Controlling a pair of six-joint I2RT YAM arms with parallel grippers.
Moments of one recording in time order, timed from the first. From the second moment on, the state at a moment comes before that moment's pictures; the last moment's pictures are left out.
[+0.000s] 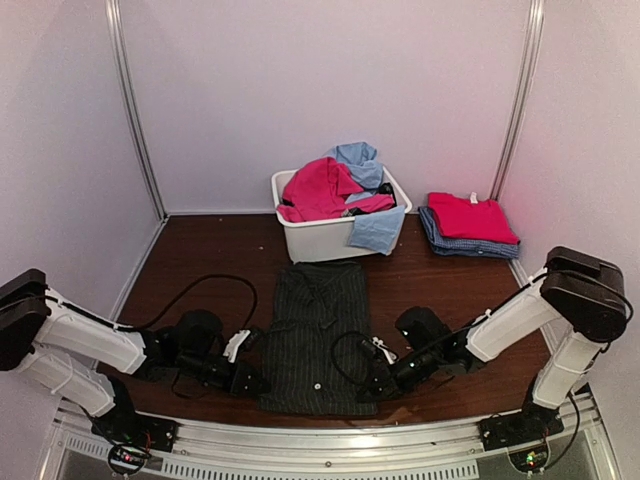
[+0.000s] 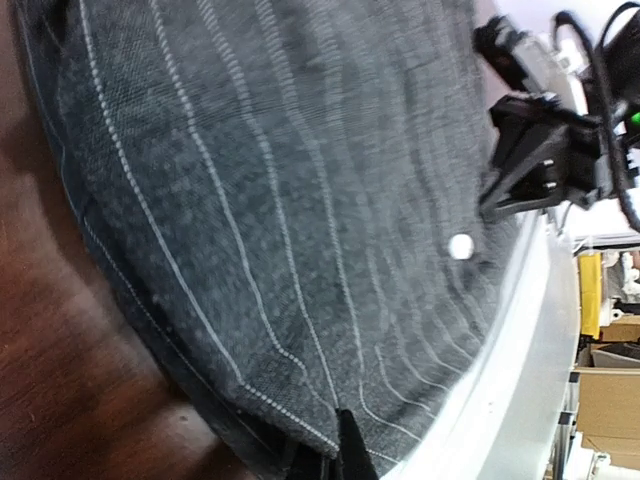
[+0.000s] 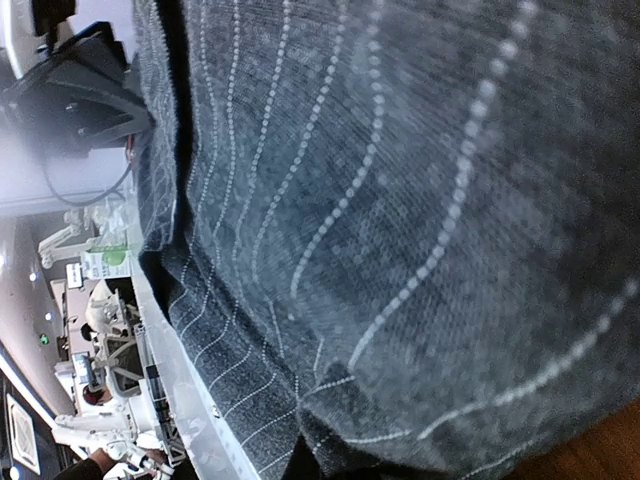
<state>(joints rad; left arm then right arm) -0.92 1.31 0.29 0.27 0.43 -0.69 0.94 1.66 0.49 0.33 -0.67 0.80</state>
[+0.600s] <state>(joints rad) -0.92 1.17 0.31 0.20 0.34 -0.62 0.87 1.42 0.50 0.17 -0.58 0.69</state>
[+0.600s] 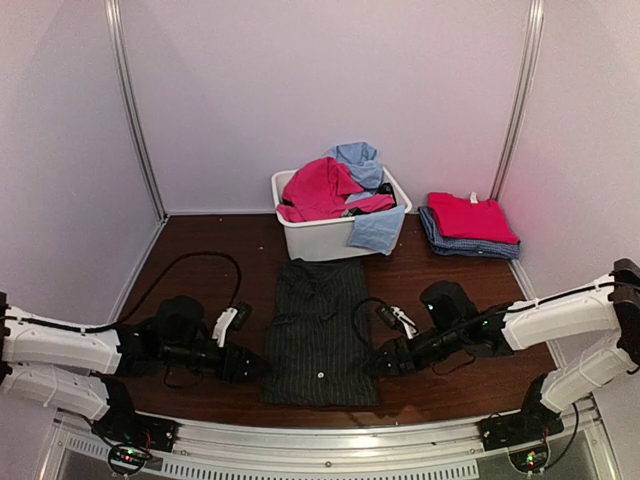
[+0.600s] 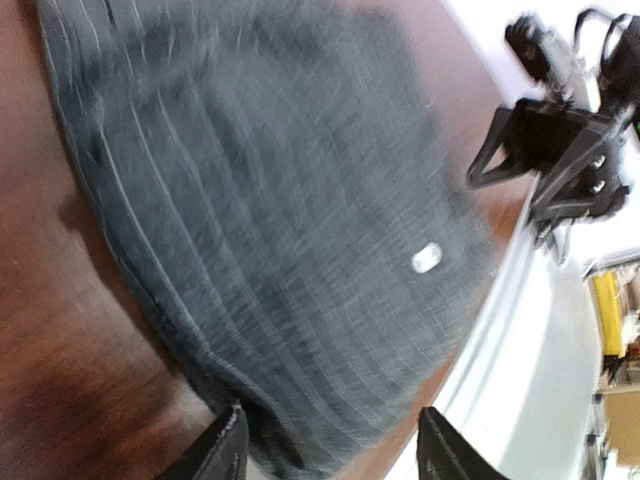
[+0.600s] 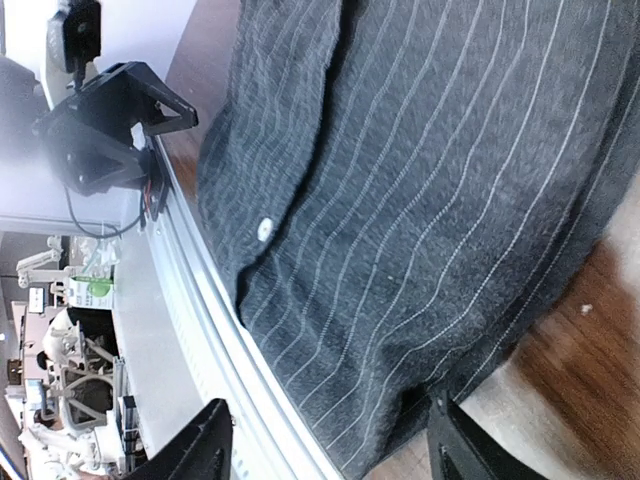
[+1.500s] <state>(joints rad) -0.78 1.60 0.53 0.42 0.32 -0.42 0.69 1.82 0.72 0.39 -0.68 0.57</state>
